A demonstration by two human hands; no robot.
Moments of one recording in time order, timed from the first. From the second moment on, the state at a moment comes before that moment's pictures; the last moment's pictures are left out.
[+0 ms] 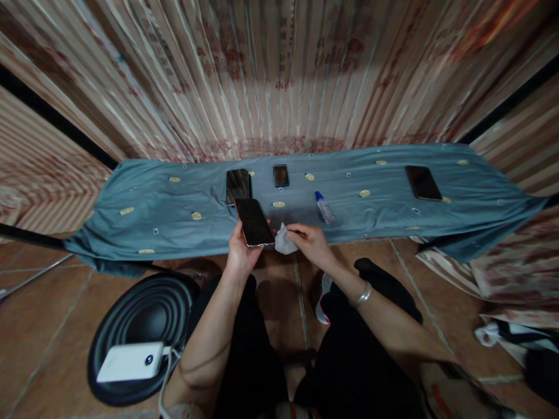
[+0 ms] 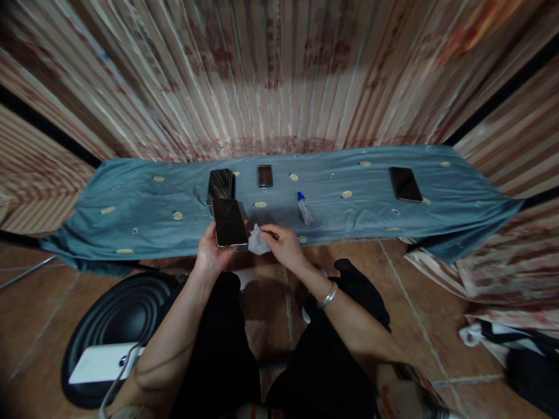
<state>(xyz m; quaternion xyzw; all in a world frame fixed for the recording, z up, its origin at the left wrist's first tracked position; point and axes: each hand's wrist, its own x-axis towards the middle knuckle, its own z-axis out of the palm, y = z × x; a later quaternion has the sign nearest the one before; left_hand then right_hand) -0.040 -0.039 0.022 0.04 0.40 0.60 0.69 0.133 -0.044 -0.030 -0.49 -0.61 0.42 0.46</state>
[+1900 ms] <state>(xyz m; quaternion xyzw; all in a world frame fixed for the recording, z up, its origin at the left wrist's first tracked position) -0.010 -0.071 0.001 0.25 0.42 0.43 0.76 0.139 0.021 -0.054 -0.49 -0.36 0.54 0.58</state>
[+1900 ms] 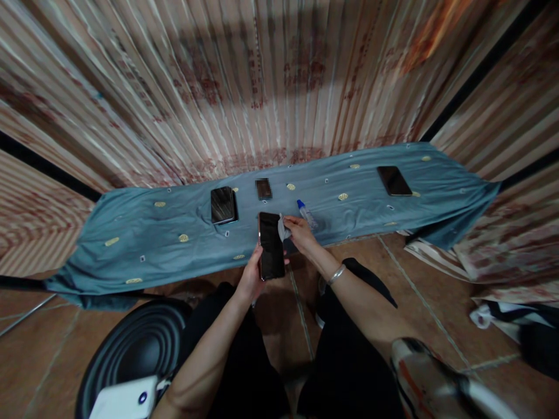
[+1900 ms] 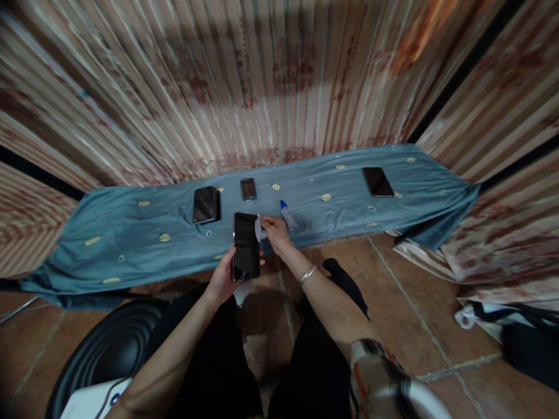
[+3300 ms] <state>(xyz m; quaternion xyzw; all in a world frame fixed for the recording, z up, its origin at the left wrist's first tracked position) -0.006 -0.070 -0.025 0.37 0.50 0.42 0.66 0.155 0.001 -0.002 -0.47 -0.73 0.21 0.46</state>
